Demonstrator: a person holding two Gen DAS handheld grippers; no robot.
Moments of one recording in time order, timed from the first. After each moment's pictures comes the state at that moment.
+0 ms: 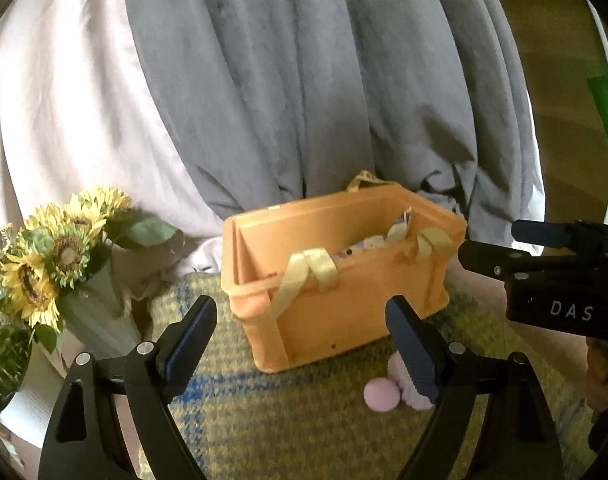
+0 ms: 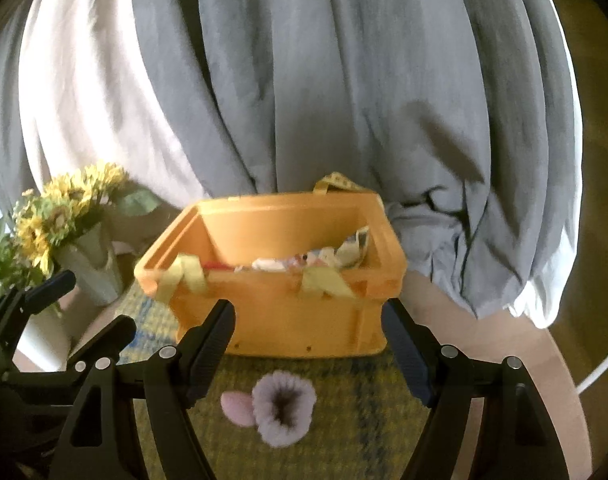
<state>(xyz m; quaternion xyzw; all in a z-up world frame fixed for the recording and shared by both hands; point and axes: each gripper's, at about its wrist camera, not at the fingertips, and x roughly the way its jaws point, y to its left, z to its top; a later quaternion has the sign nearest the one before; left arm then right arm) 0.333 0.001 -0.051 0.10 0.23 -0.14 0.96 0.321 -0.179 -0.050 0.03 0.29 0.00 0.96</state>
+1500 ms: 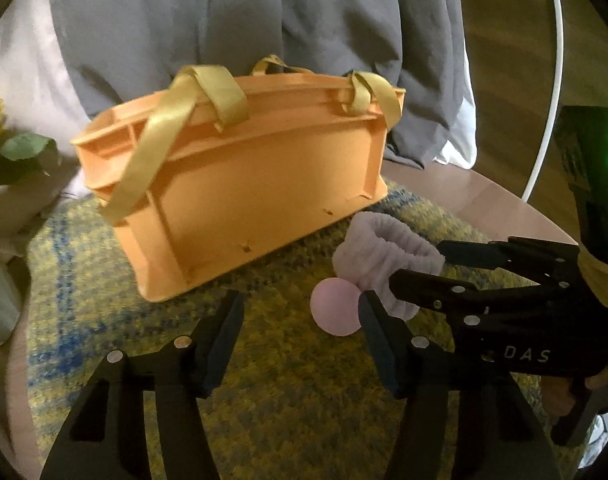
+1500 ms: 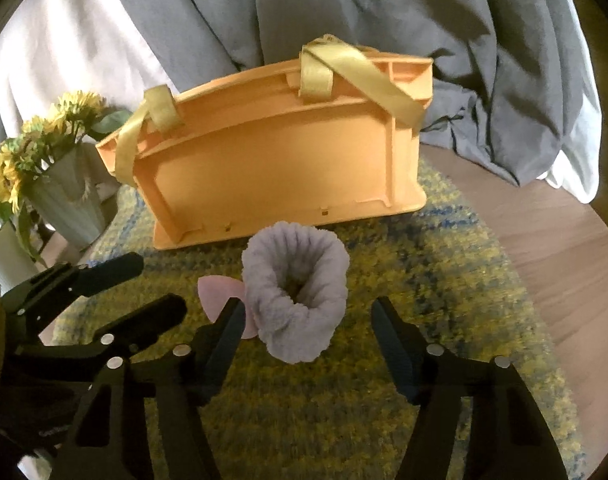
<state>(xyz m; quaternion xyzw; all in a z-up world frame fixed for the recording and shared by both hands) 0.369 -0.008 -0.167 0.10 0.33 -0.33 0.88 0.318 -0.162 -0.181 0.09 0.37 -0.01 0.92</state>
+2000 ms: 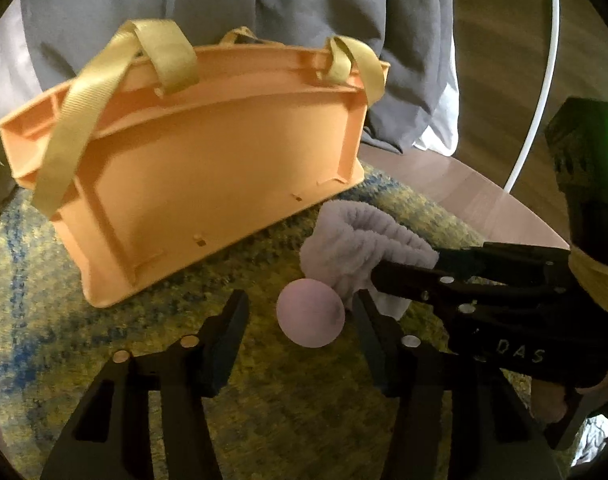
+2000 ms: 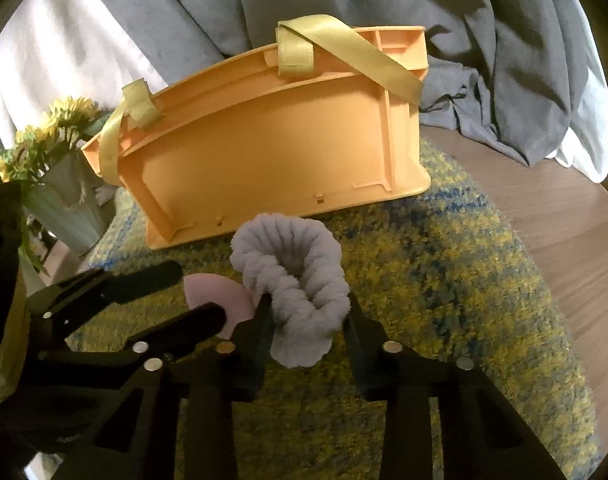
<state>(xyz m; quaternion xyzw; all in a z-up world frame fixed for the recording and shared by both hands) 0.386 -0.031 -0.183 0.10 0.36 -0.37 0.85 0.325 -0.172 -0.193 0.12 0.38 0.00 0.92</state>
